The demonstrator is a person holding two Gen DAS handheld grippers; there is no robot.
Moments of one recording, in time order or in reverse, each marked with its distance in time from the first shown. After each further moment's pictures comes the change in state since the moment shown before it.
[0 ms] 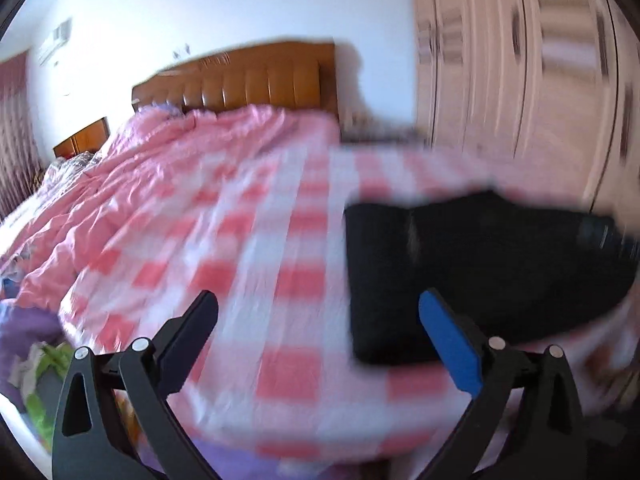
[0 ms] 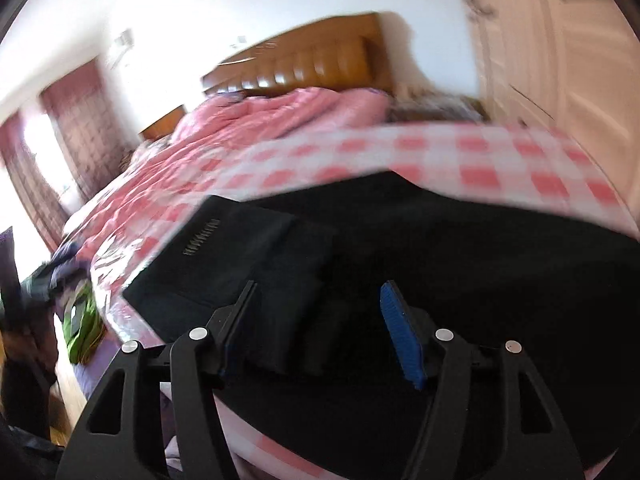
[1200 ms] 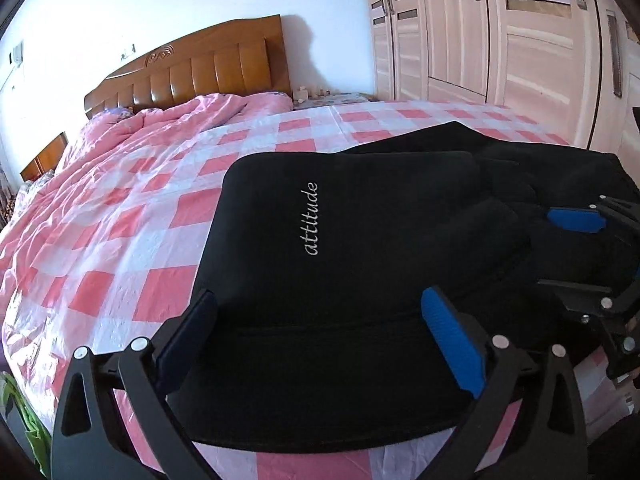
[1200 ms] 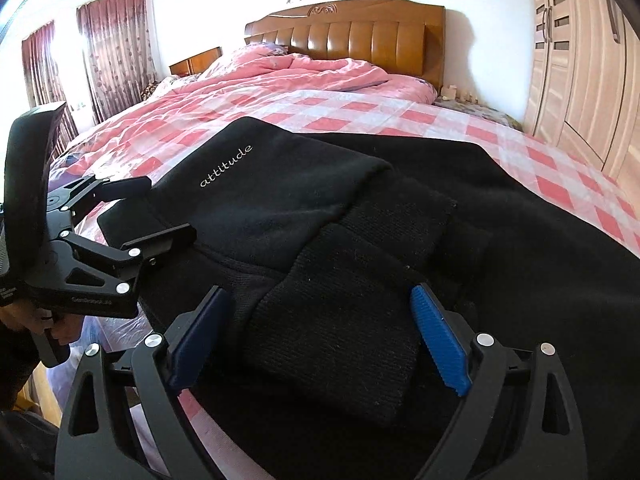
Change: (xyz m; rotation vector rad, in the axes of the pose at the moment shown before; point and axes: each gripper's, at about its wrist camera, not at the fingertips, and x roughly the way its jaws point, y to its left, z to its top) left arm 0.109 -0.092 -0.036 0.145 0.102 -0.051; right arm 0.077 0.039 -0.036 -0.222 0.110 -0.029
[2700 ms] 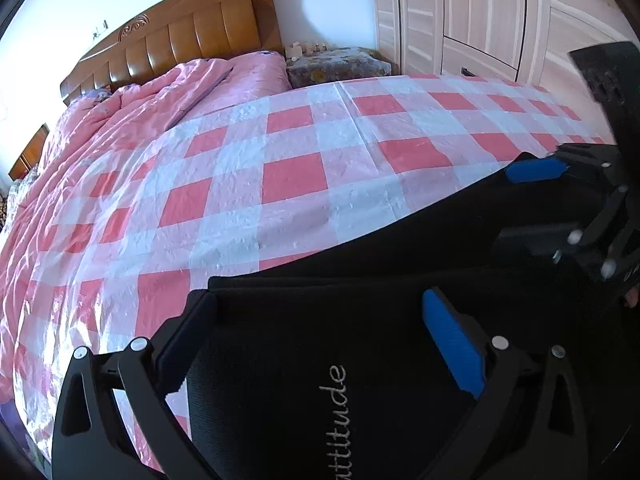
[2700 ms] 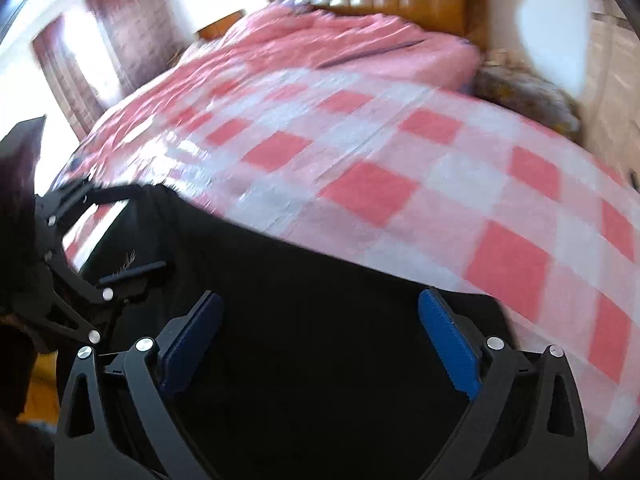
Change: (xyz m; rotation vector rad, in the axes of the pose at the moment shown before) left arm 0.112 0.015 0.106 0.048 0.201 0.009; right arm 0.095 -0.109 0.125 0.032 0.115 0.092
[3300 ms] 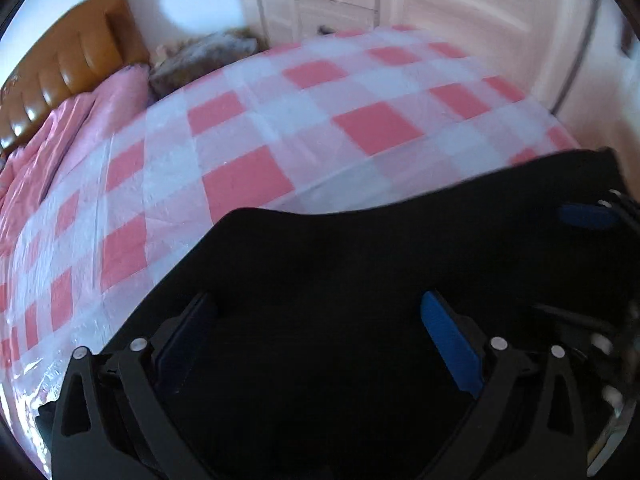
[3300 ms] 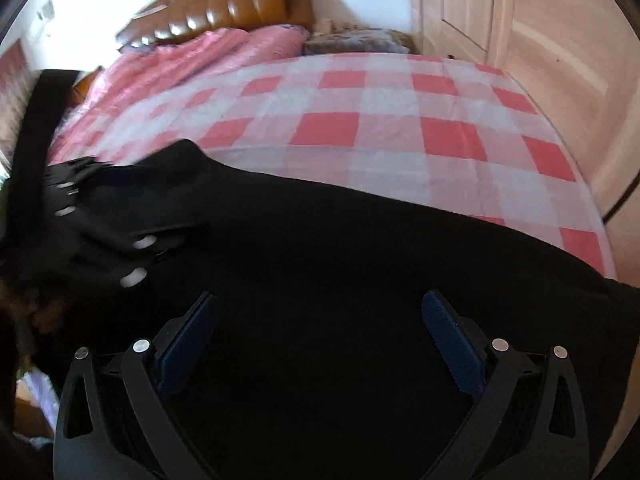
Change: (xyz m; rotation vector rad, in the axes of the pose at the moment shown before) left arm 0.038 -0.195 0.077 0.256 0.132 -0.269; right arm -0.103 -0.109 -0.126 0.329 0.047 -0.226
